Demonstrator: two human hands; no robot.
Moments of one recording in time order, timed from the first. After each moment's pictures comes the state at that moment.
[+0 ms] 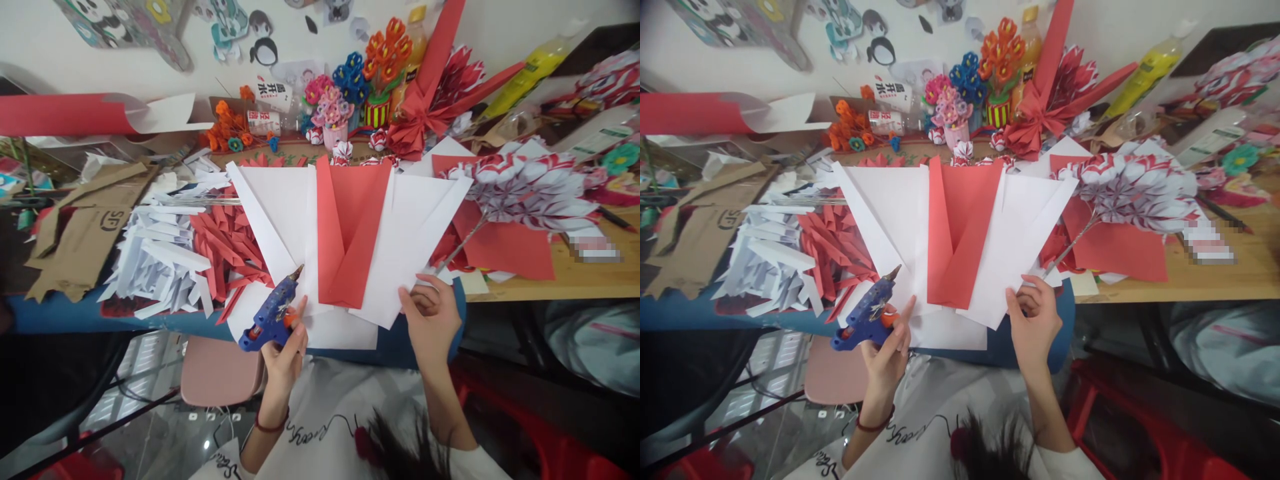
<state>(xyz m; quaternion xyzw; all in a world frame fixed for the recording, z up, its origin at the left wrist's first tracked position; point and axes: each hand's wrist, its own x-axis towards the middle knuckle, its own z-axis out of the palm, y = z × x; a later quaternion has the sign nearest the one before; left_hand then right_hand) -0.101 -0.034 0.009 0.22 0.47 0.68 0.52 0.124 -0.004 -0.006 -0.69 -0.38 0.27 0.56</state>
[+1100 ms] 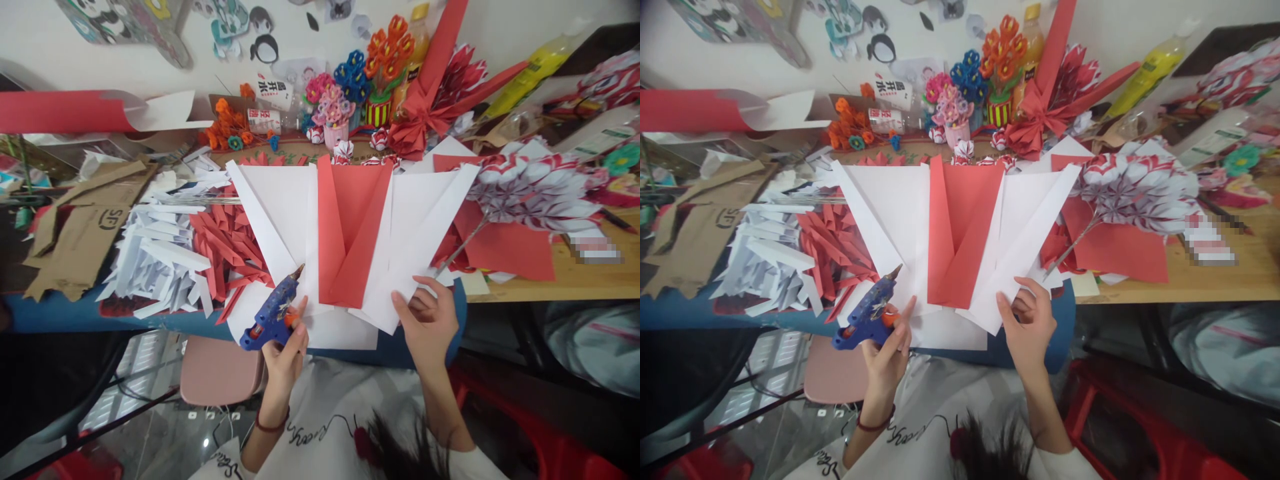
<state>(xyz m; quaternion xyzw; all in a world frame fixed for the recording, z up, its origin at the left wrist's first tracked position) -0.102 -0.035 0.008 0.22 0.49 0.66 0.53 0.111 -0.008 0.006 -0.63 -0.41 0.31 0.58</state>
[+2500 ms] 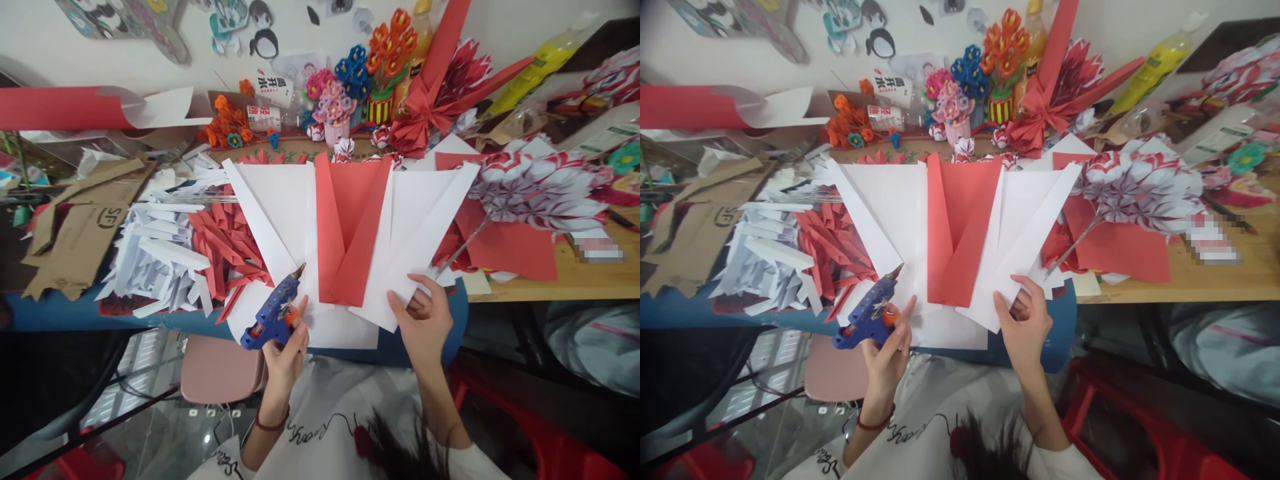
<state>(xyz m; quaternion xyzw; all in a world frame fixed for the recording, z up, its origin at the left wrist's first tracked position) -0.106 -0.039 -0.003 0.21 0.49 0.65 0.54 0.108 -0.007 -0.001 -0.65 -0.39 0.32 0.57</state>
